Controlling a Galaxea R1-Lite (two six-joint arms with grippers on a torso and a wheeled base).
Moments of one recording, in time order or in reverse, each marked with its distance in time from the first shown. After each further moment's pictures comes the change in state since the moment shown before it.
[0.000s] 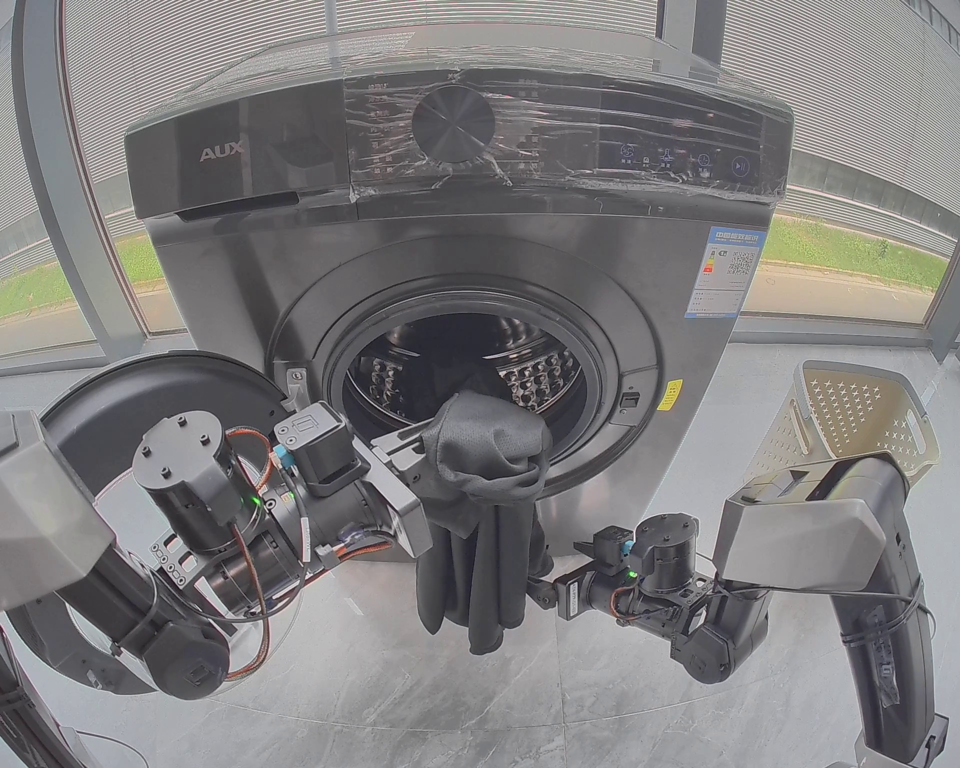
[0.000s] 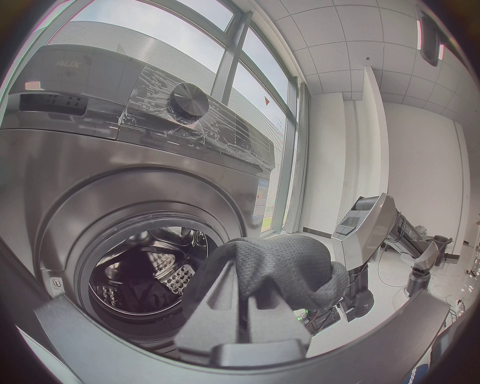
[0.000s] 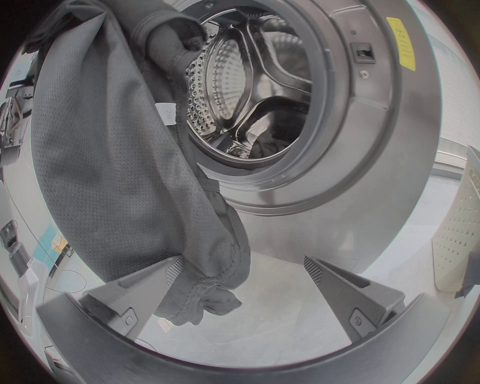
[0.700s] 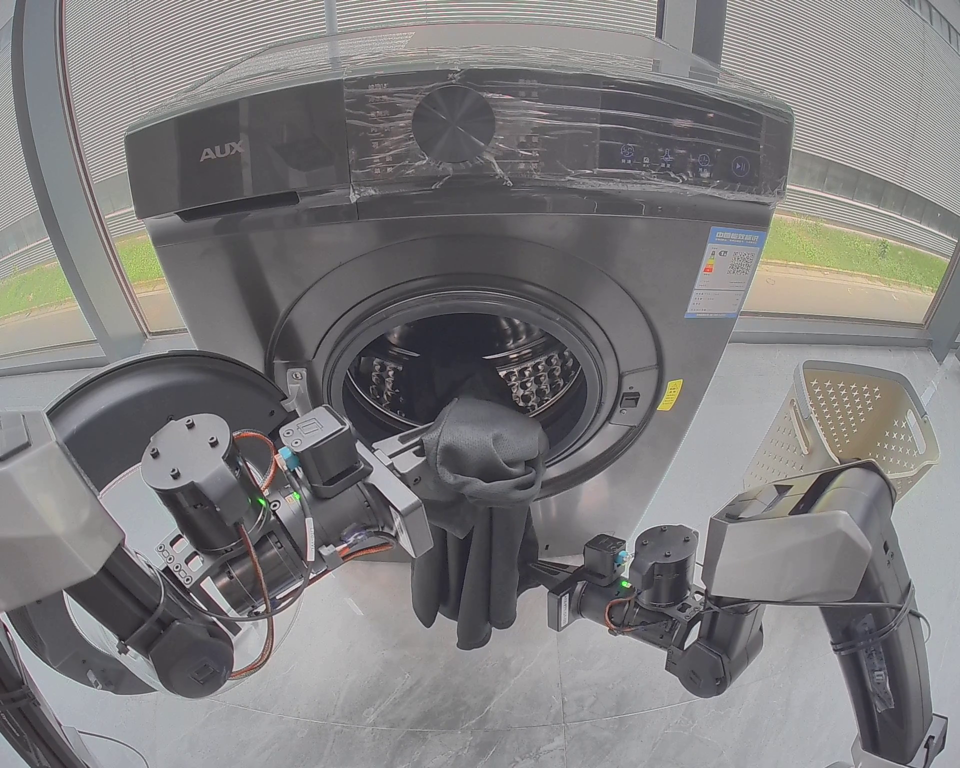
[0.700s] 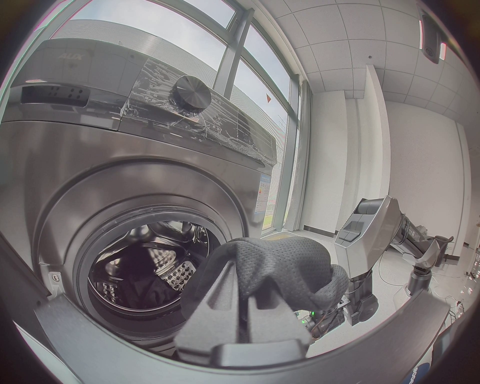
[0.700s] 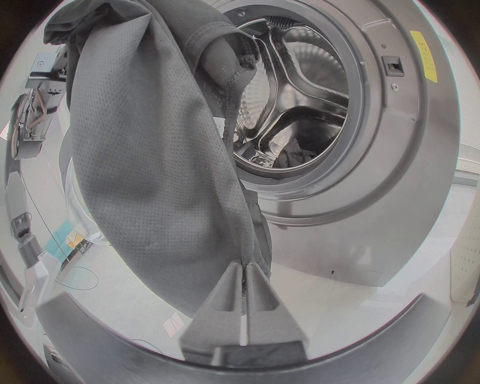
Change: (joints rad) left arm 0.007 0.020 -0.003 0.000 0.004 -0.005; right arm 0.031 0.034 0.025 -0.142 0.076 -0.006
